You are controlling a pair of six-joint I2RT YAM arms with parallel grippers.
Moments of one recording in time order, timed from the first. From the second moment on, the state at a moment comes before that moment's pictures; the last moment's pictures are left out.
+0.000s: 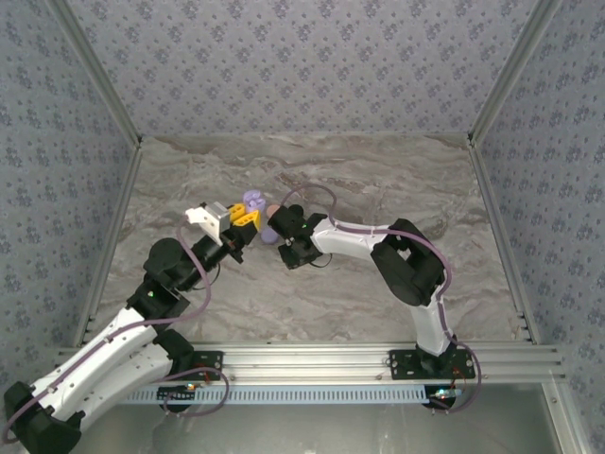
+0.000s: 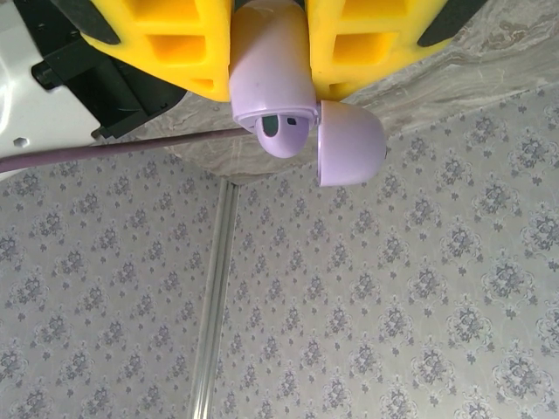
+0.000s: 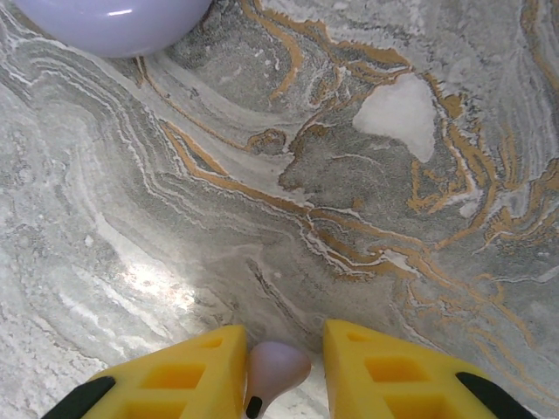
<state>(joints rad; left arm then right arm) -0.69 0.66 0.55 0.25 0.07 -0.11 0.89 2.02 1.39 -0.62 0.08 0.42</state>
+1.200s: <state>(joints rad) -0.69 0.93 0.54 0.43 0.20 -0.19 0.77 1.19 1.24 -0.42 0.03 0.42</state>
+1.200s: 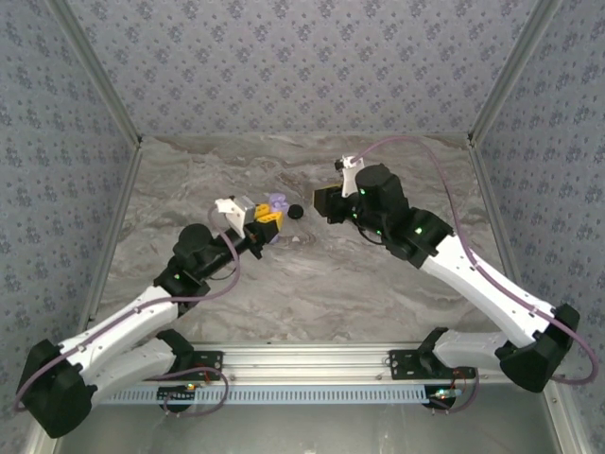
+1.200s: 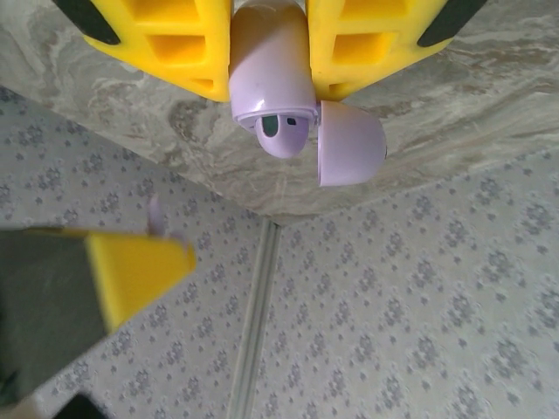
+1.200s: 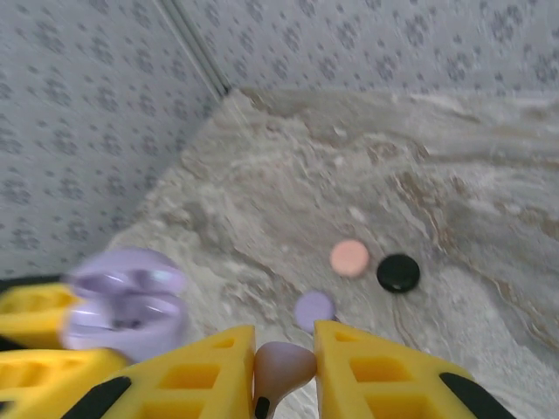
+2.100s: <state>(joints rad) -0.70 1.05 0.56 0.55 0.30 -0.26 0.83 1.28 1.23 -0.30 -0.01 0.46</state>
